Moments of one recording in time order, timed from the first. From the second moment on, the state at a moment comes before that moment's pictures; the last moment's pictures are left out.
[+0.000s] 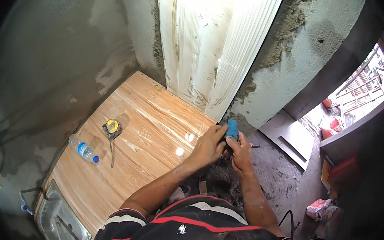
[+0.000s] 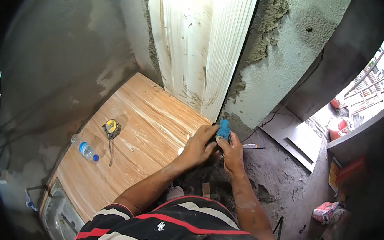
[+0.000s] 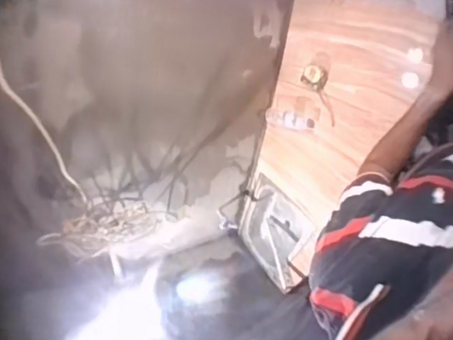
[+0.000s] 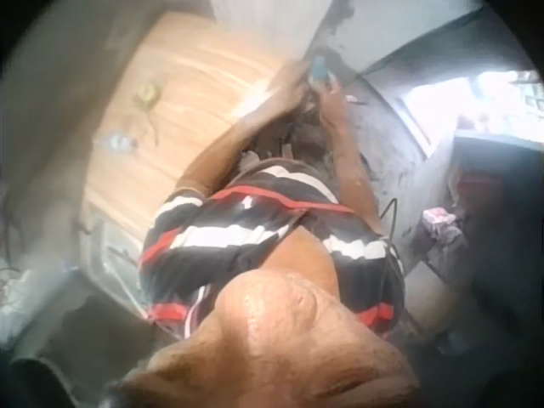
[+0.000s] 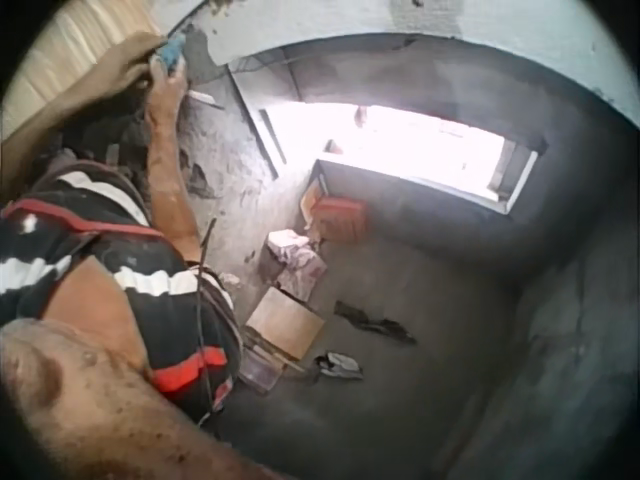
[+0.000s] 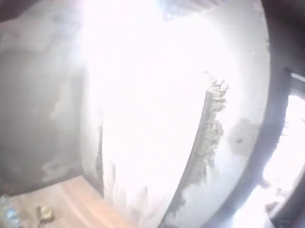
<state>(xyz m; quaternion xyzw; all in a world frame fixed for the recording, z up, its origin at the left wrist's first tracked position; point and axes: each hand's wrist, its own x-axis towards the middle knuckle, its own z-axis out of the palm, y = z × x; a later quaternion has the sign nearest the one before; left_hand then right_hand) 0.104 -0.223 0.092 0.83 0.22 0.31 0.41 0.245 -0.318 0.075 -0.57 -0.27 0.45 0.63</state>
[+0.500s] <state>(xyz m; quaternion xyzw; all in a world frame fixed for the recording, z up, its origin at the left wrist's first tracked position) 0.107 -0.125 0.033 0.28 0.33 0.47 0.77 0.290 -0.313 0.248 -0.51 -0.46 -0.32 0.65</state>
